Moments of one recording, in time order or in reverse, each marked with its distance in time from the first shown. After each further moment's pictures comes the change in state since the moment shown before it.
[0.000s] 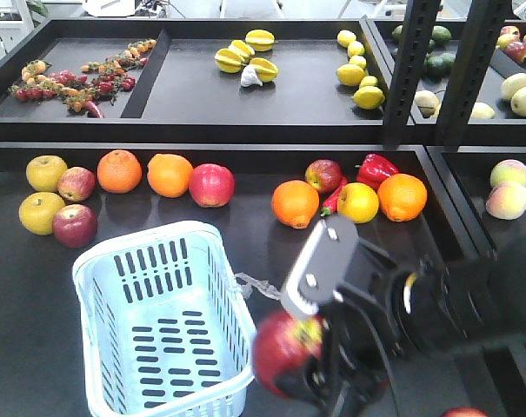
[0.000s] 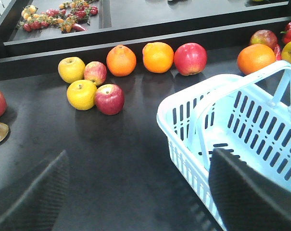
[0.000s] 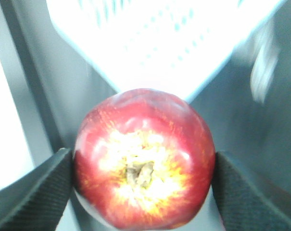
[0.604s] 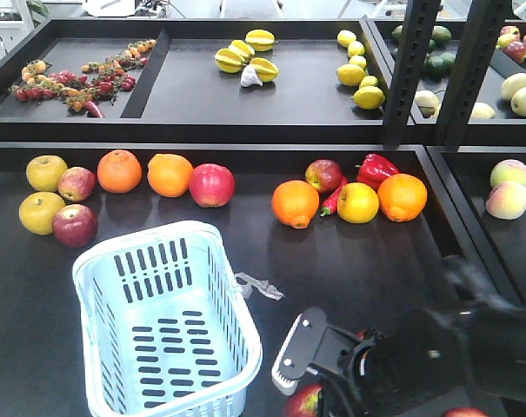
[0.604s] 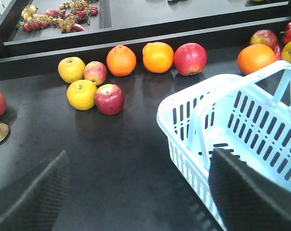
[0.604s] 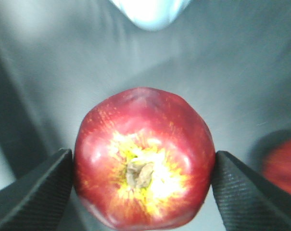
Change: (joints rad) left arm 0.000 0.000 0.000 0.000 0.000 0.000; right arm 0.000 0.273 0.209 -0.045 -0.211 -0.033
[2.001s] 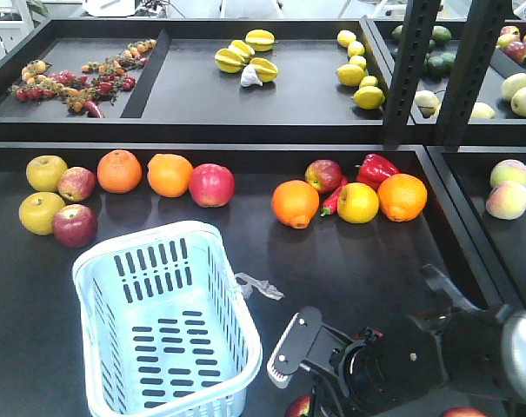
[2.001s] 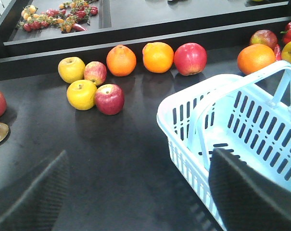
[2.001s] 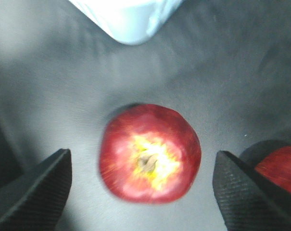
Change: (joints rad) left arm 0.000 0.000 0.000 0.000 0.000 0.000; right arm 0.000 0.134 0.007 0.045 -0.151 -0.023
